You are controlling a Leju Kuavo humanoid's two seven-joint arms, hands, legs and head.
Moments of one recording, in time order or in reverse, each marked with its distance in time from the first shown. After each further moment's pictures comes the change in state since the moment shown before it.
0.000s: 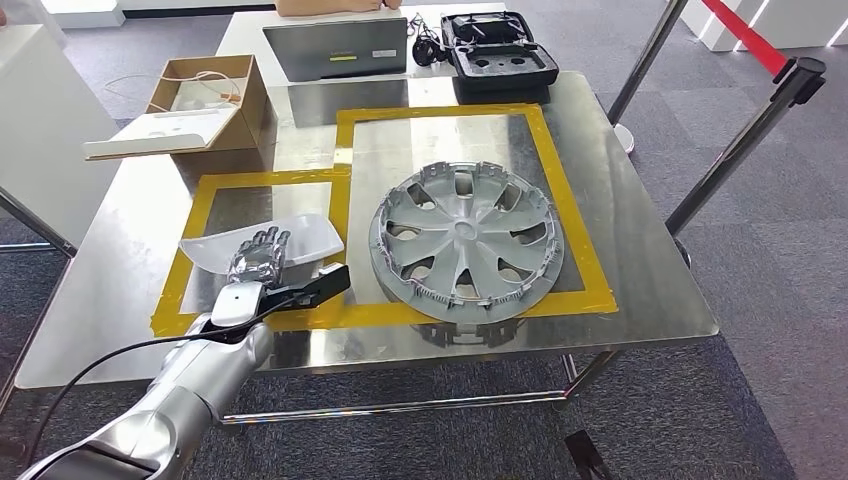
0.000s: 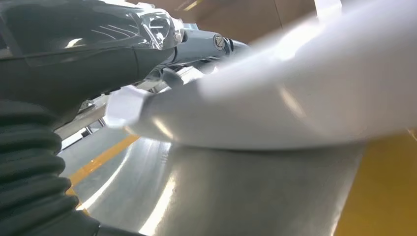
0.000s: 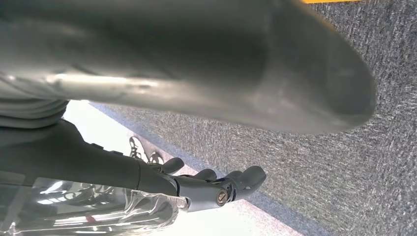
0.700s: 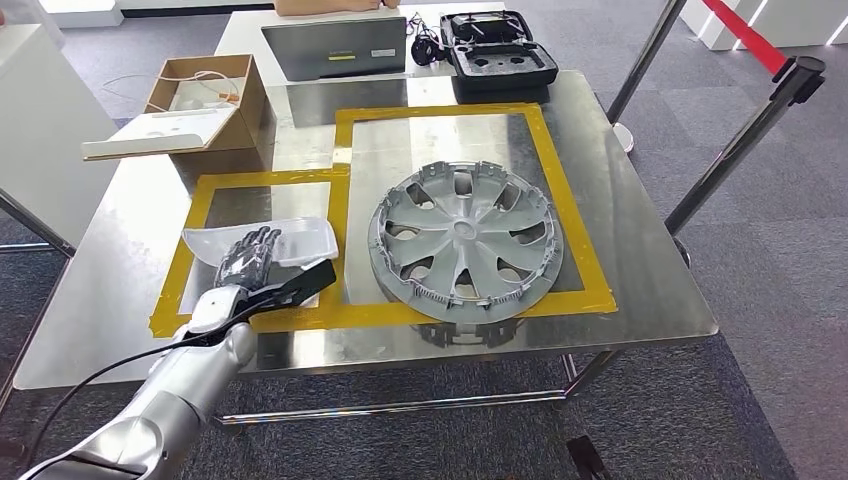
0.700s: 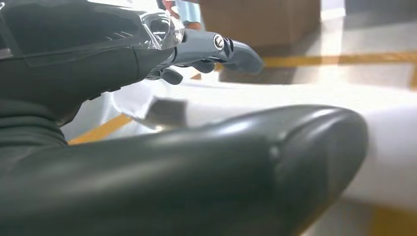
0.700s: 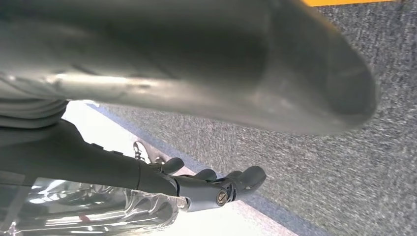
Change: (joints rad) left arm 0.031 0.038 0.100 -0.020 0.110 0.086 -0.149; right arm 0.018 0.000 -0.002 0.000 -0.022 0.000 0.000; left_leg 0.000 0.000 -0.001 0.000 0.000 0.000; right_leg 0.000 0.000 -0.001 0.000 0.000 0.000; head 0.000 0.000
